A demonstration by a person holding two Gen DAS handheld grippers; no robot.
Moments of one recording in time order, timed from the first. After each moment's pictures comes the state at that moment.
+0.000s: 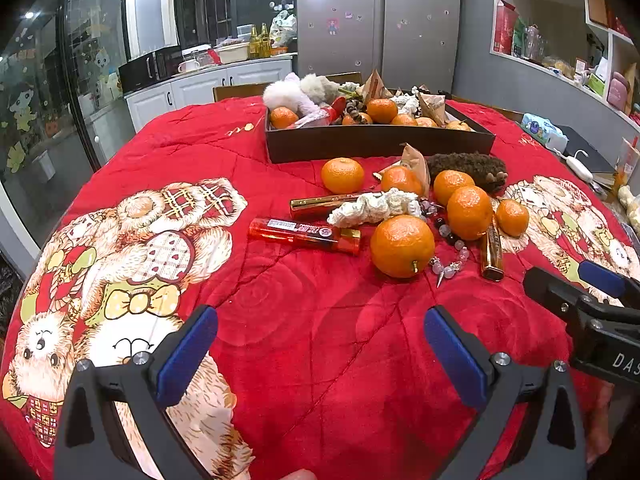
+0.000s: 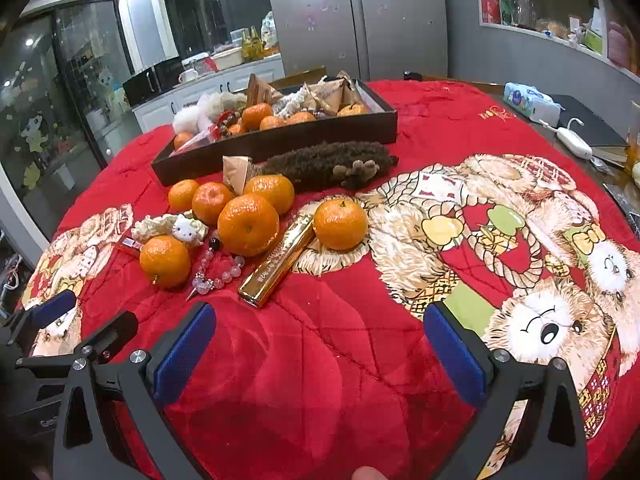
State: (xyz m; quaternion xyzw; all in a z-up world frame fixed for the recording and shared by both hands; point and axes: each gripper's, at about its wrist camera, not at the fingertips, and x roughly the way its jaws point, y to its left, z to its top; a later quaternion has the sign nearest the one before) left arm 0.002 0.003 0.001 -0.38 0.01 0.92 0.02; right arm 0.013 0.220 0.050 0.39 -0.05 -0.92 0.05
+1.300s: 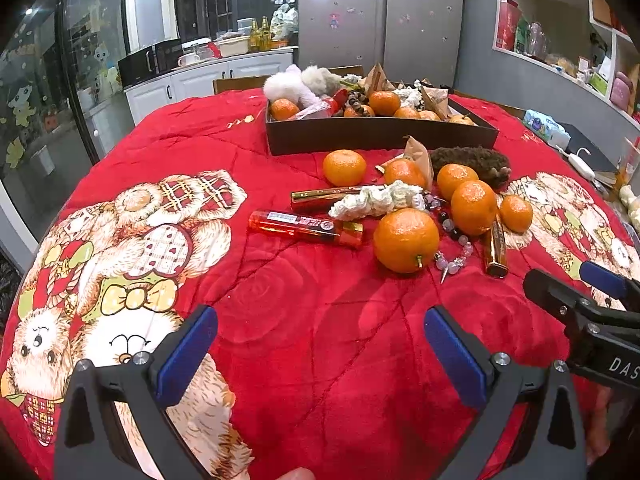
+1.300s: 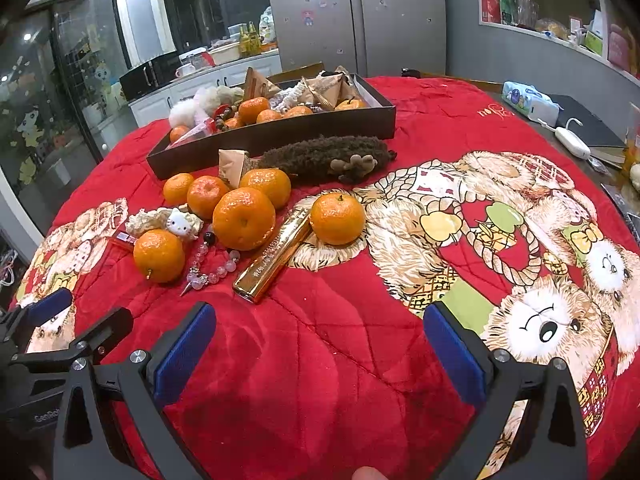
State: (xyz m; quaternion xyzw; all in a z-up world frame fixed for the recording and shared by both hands) left arm -0.002 0.006 -0.002 -0.40 0.01 0.92 0.02; right arm 0.011 0.218 0.048 0.39 -0.04 -0.92 0.04
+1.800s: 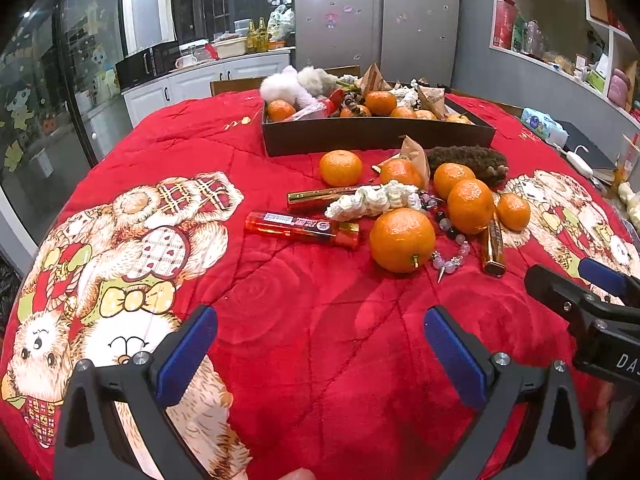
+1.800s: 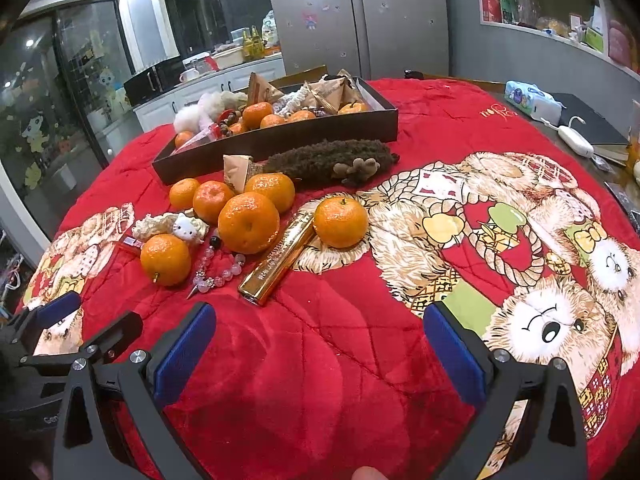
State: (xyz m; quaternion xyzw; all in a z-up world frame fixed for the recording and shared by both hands) left arm -0.002 0.006 -0.002 -0.39 0.01 0.92 0.03; right arm 0.011 0.220 0.050 0.39 -0.05 -0.92 0.05
